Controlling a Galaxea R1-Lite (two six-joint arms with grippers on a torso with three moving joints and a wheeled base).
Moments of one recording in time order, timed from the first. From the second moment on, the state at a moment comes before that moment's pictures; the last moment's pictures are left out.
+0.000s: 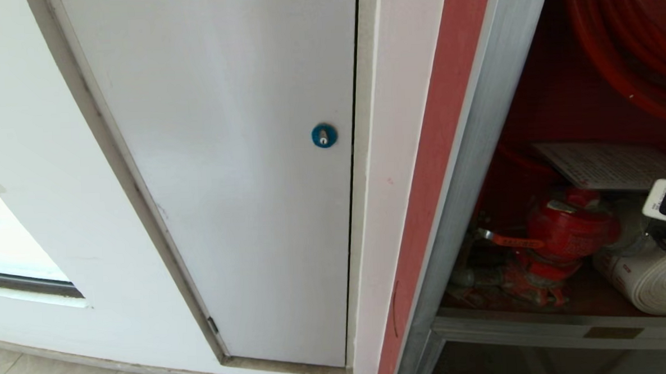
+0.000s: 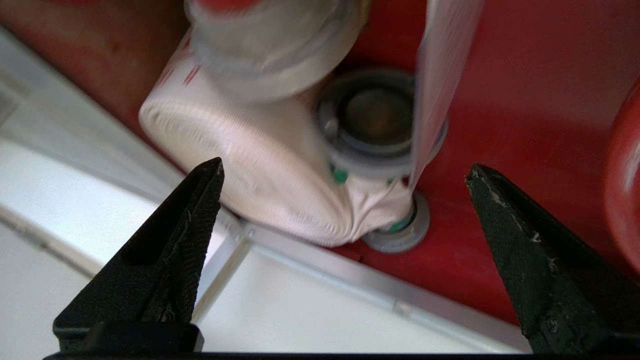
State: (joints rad) left arm -0.01 0.00 0.00 0.00 -0.02 0.02; right arm -0.19 1.20 -0.80 -0.02 -0.33 -1.31
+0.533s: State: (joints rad) left arm -0.01 0.00 0.00 0.00 -0.02 0.02; right arm -0.20 1.29 -0.84 -0.07 -0.31 -1.30
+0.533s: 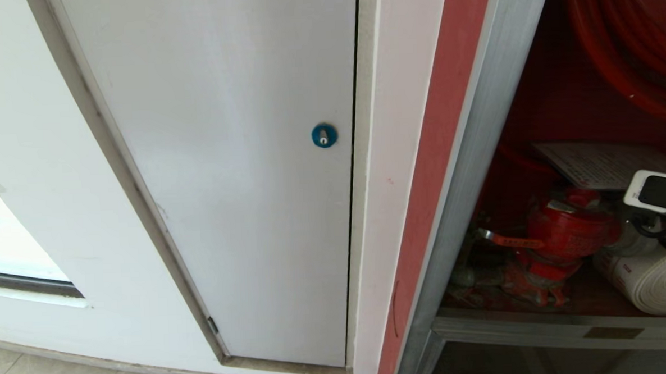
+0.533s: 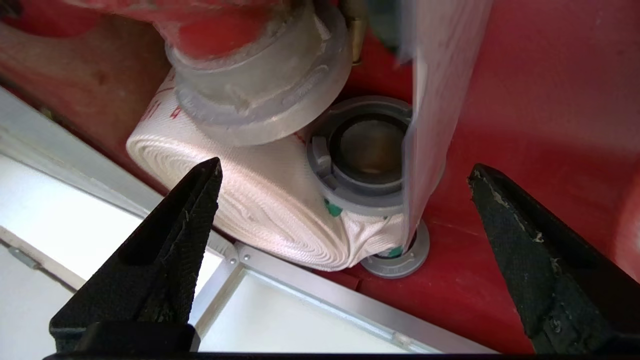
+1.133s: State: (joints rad) left arm -0.01 0.00 0.00 0.00 -0.02 0.02; right arm -0.22 1.33 -0.86 -0.14 -0.31 -1.30
